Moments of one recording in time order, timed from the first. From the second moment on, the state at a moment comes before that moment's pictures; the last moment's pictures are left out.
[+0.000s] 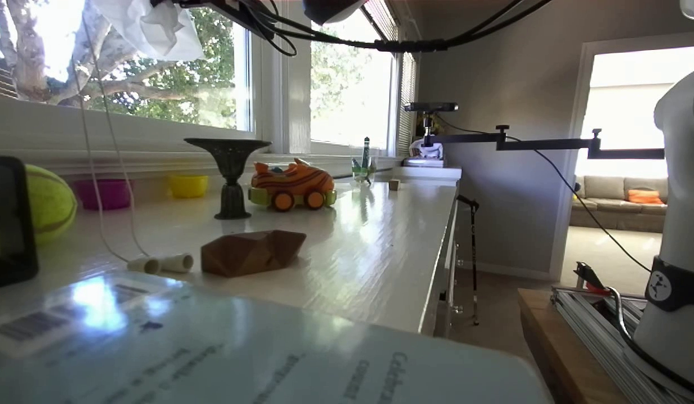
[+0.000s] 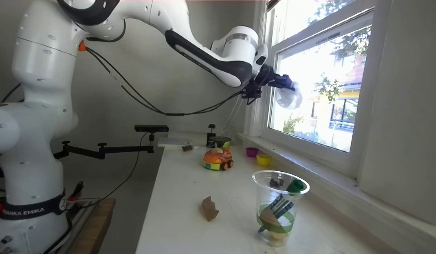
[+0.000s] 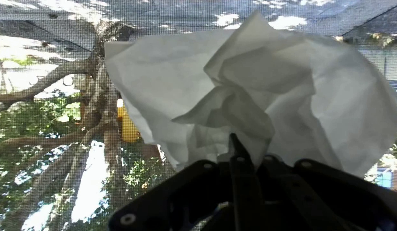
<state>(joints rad) -0.12 0.19 0.07 -1.63 -1.90 3.10 1.87</state>
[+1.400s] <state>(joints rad) -0.16 0.12 -0.01 -1.79 -1.90 2.89 1.89</state>
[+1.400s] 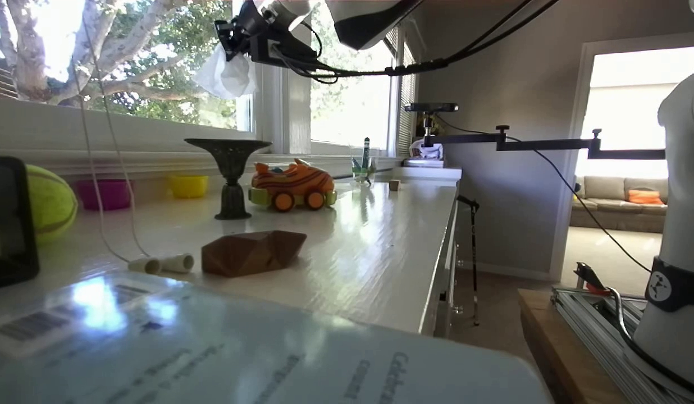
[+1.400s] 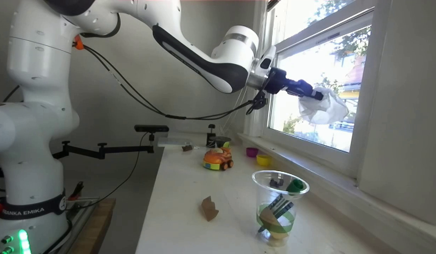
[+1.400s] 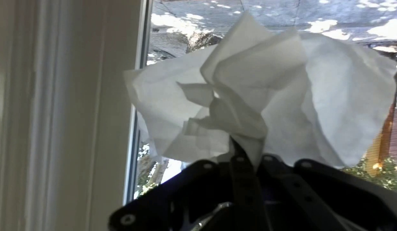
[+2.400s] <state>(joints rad) -0.13 0.25 0.09 -1.63 -1.90 3.35 1.89</state>
